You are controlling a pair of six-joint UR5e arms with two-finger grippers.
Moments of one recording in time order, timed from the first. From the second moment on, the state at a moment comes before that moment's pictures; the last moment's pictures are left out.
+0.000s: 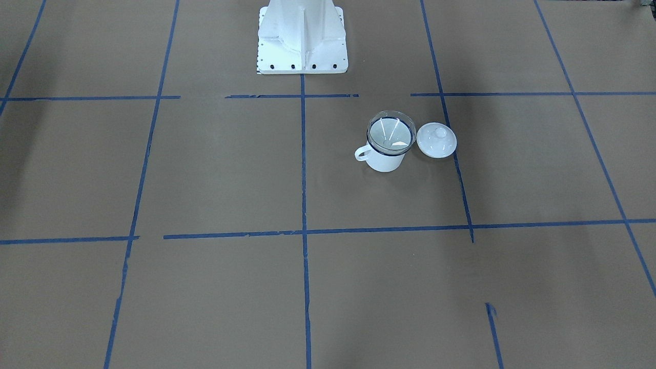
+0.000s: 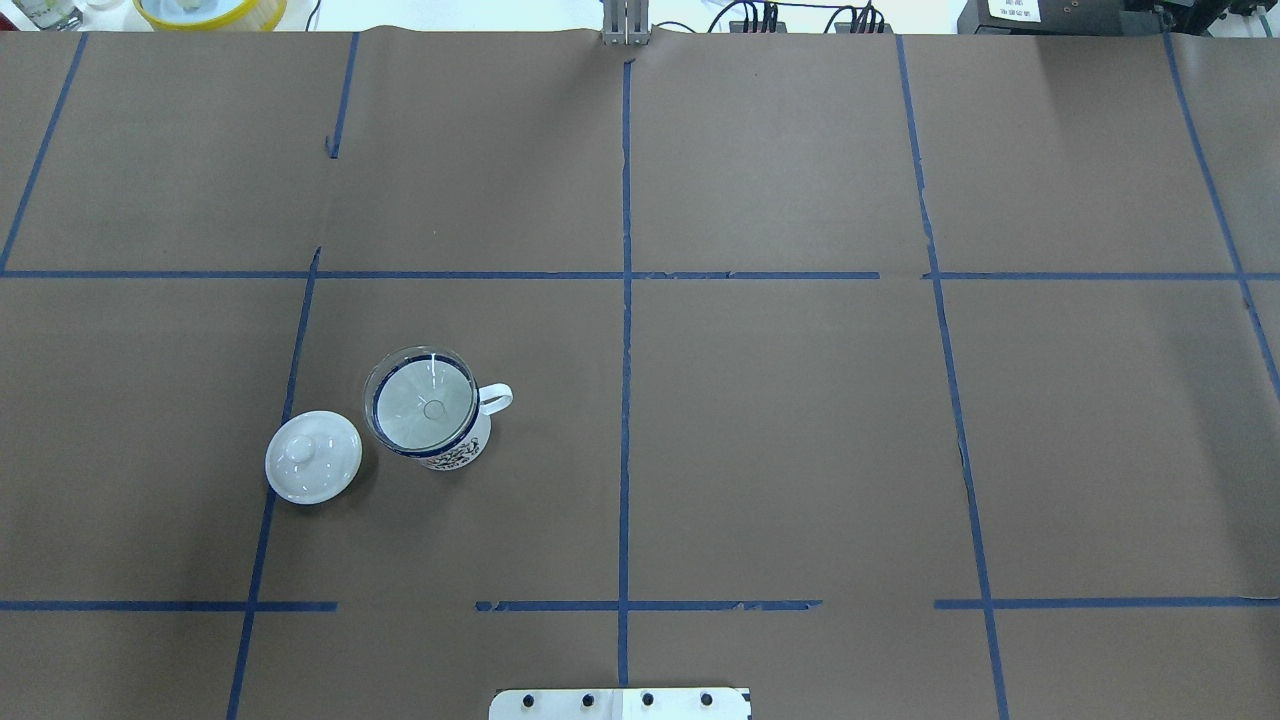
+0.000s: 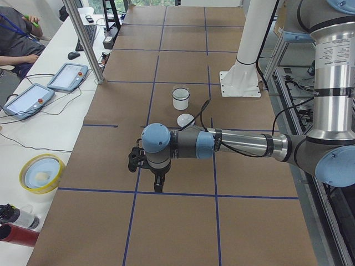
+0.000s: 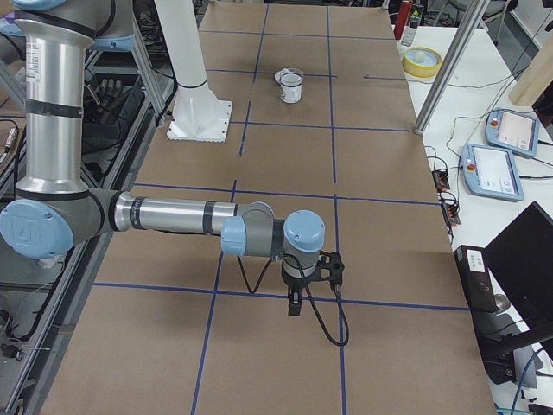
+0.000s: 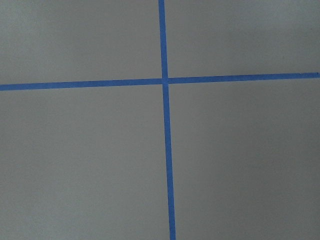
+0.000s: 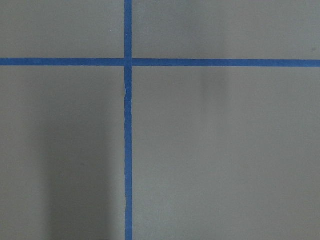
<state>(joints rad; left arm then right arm) -1.62 -1.49 -1.75 -1.47 -2.42 0.08 1.57 -1.68 1.66 -1.57 2.29 0.01</state>
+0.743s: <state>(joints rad) -1.62 -1.49 -1.76 -1.47 -2.41 0.08 1.57 -1.68 1.66 -1.57 2.29 0.01</state>
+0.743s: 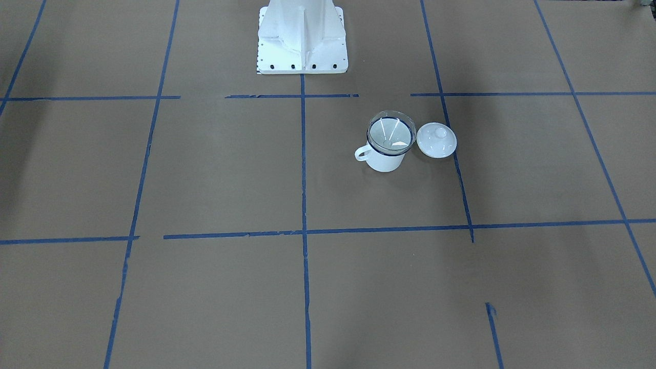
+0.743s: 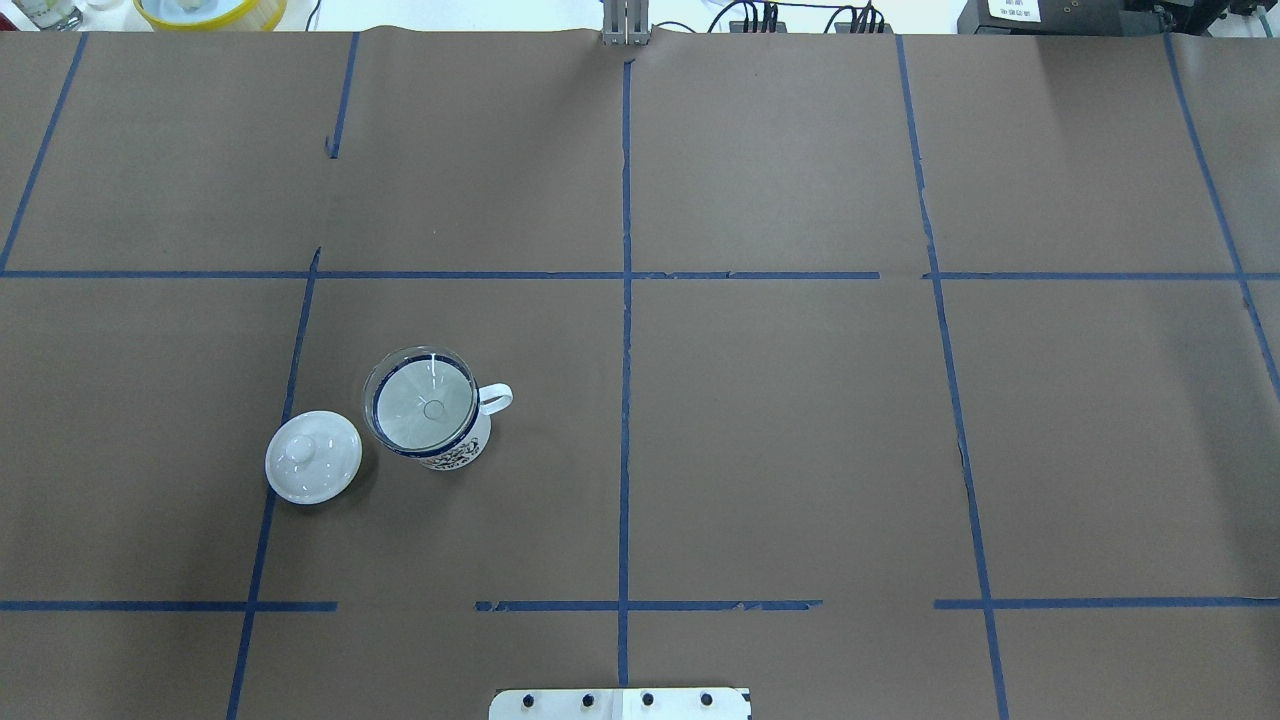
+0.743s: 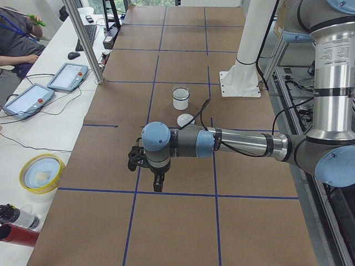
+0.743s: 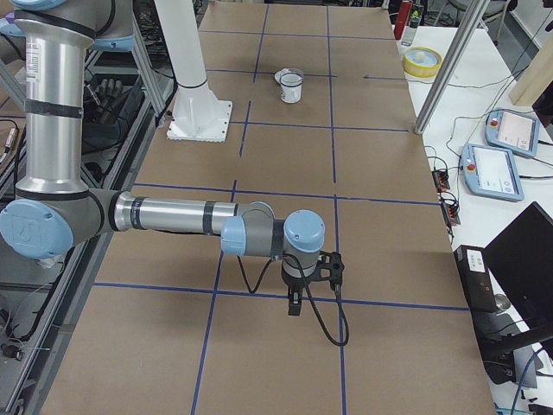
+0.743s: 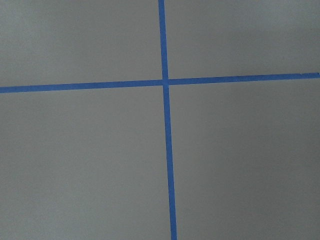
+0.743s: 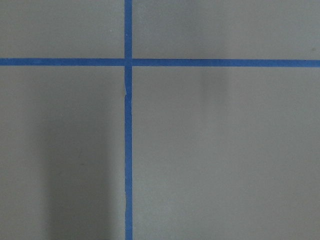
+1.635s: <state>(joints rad) -1.66 -1.57 -1.83 -1.50 -2.38 0.08 1.57 -1.68 1.66 -1.57 2.29 0.01</state>
